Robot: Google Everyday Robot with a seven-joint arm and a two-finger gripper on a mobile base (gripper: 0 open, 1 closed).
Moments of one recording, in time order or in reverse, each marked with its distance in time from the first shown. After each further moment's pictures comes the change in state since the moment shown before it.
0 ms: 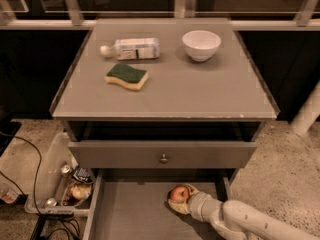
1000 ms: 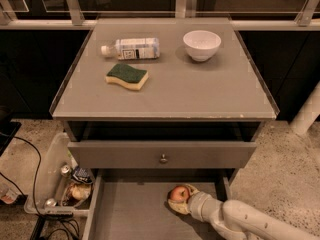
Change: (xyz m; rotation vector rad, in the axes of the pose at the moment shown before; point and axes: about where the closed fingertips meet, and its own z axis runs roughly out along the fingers) arm -0.002 0.000 -0.001 0.000 0.000 0.000
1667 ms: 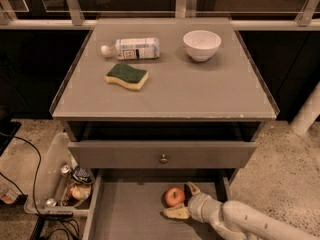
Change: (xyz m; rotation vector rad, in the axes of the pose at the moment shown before) arm 0.000 0.000 0.000 0.000 0.000 0.000
